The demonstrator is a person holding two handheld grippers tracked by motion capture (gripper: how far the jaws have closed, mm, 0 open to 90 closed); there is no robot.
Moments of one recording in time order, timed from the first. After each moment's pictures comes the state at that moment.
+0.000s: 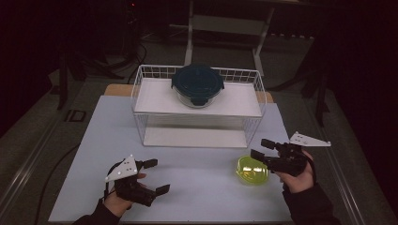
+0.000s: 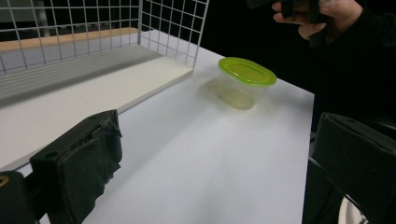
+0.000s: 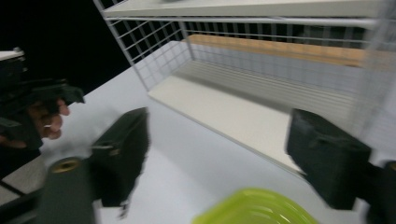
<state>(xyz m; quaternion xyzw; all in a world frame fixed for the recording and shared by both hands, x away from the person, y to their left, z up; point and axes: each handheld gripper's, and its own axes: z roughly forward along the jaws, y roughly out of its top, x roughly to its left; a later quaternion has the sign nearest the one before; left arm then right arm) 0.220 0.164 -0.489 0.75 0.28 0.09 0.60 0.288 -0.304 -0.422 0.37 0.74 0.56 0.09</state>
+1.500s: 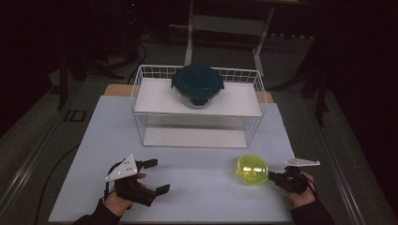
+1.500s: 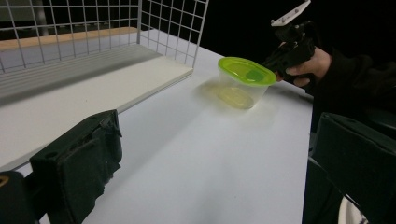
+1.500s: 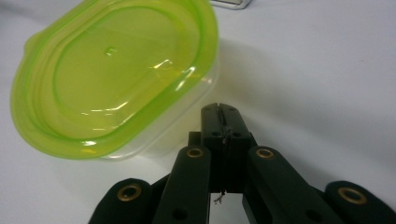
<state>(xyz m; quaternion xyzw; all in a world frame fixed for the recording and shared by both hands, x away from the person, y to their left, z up) 0.221 0.164 -0.490 0.75 0.27 0.08 0.60 0.279 -0.350 -0.525 0.47 0.79 0.39 0.08</state>
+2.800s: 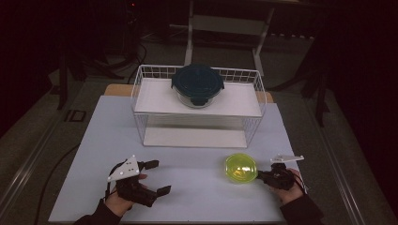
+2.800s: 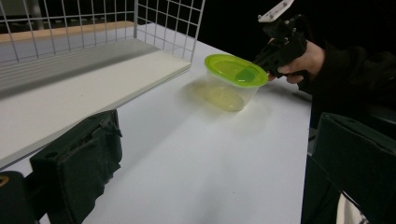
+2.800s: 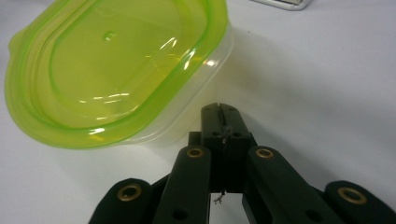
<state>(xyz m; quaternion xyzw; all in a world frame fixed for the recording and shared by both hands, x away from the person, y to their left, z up) 0.221 0.161 -0.492 0.76 0.27 0.08 0.59 0.290 -0.314 -0.527 0.44 0.82 0.37 0.06</state>
